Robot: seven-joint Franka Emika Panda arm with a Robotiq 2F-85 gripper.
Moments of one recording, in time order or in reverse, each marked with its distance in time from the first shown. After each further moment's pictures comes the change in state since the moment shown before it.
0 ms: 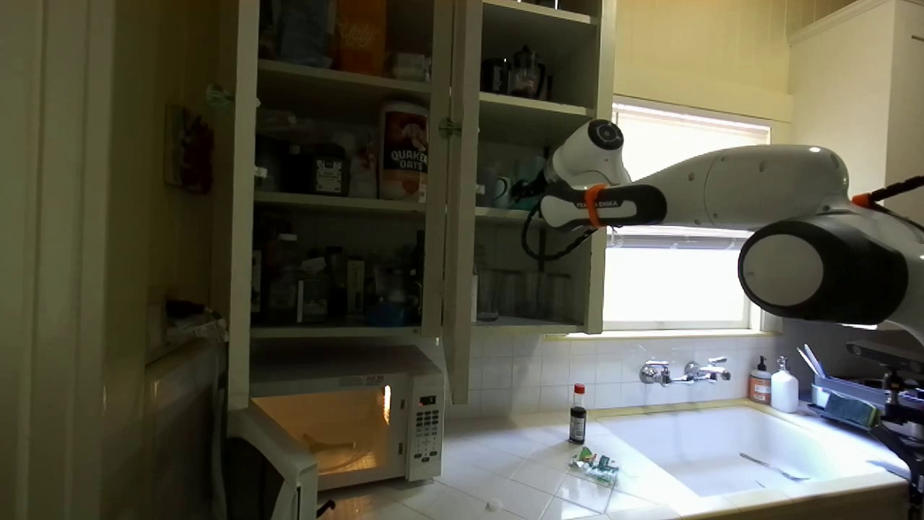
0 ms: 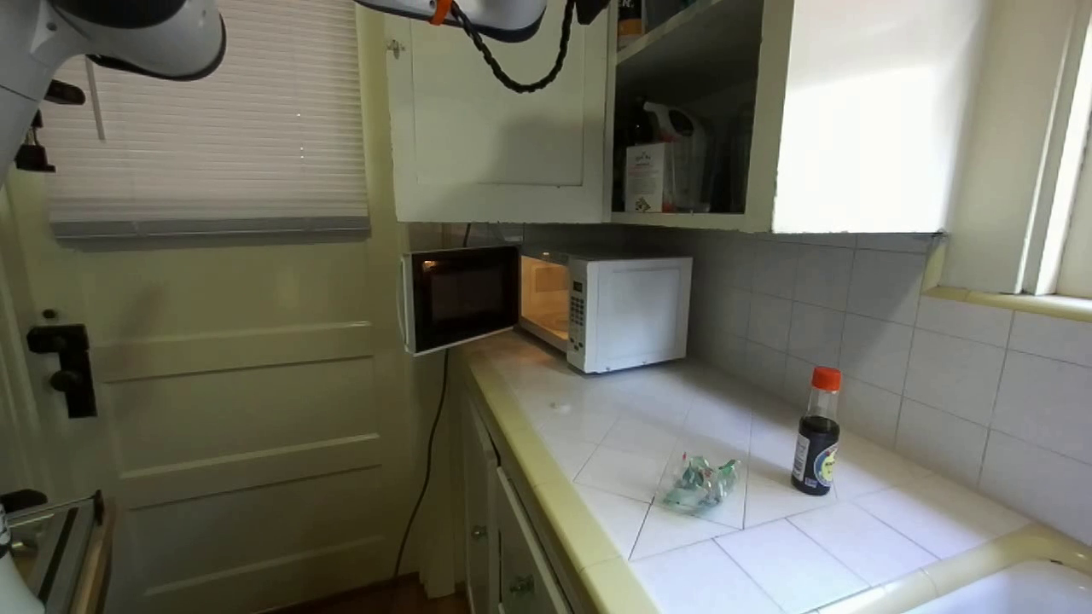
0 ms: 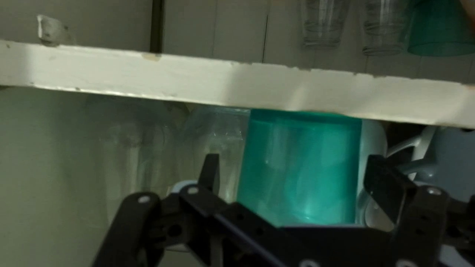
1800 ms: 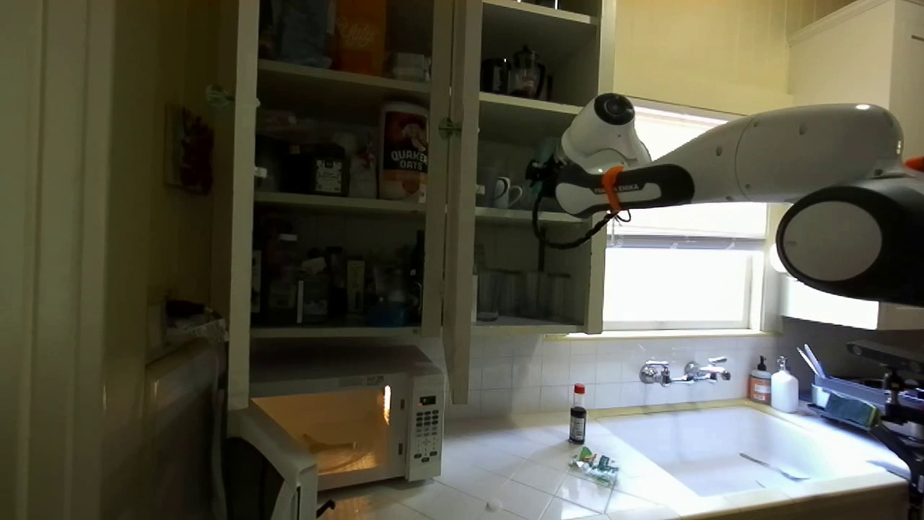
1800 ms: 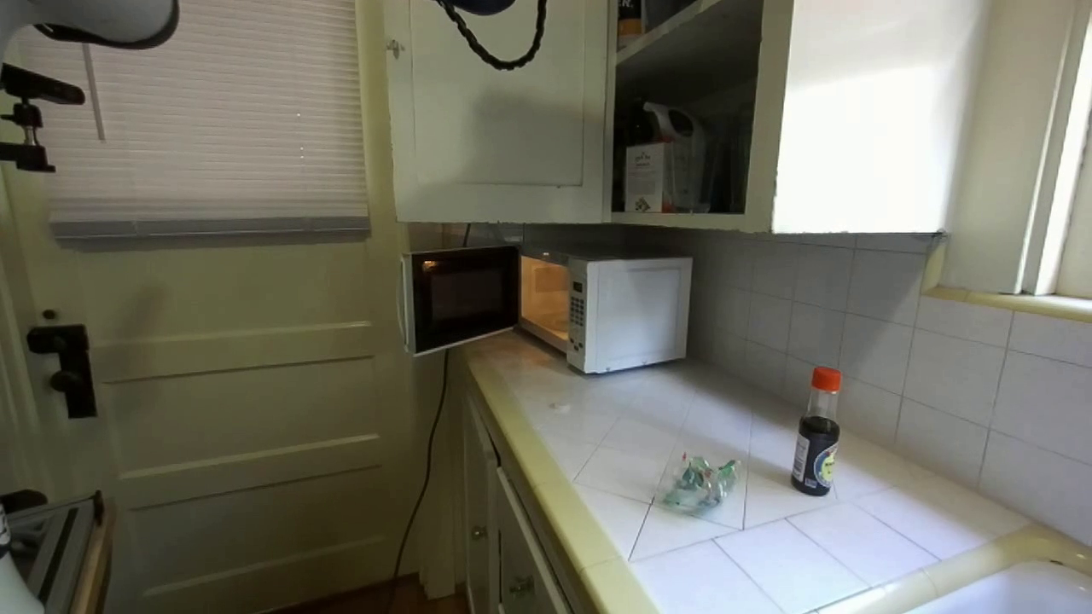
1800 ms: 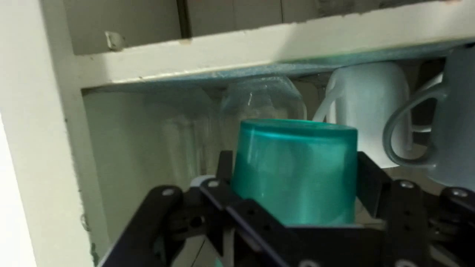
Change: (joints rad) arm 0.137 -0.155 -0.165 -0.147 -0.120 -0.049 0.361
